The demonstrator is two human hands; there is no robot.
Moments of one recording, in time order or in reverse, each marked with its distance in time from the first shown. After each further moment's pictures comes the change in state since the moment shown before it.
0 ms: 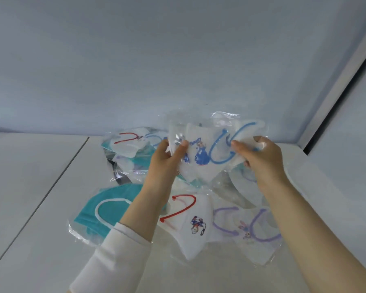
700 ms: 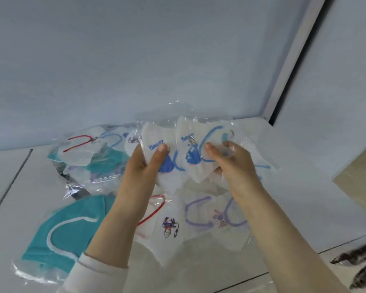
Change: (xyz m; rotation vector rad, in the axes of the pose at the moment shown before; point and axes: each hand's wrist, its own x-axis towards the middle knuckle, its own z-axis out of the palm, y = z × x) left_hand -0.012 -0.004 0.022 0.180 -0.138 0.048; right_hand -0.032 0.014 -0.012 0.183 -0.028 0.183
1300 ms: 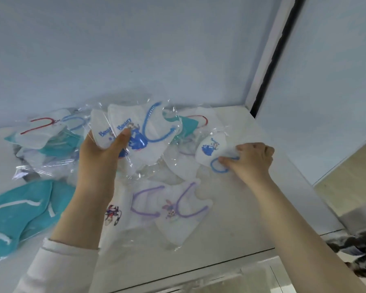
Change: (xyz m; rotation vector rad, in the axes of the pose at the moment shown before) left_hand 0.009 -0.020 0.042 0.048 0.327 0.079; right_hand 0.071 0.056 -0.127 -1.058 0.143 -0.032
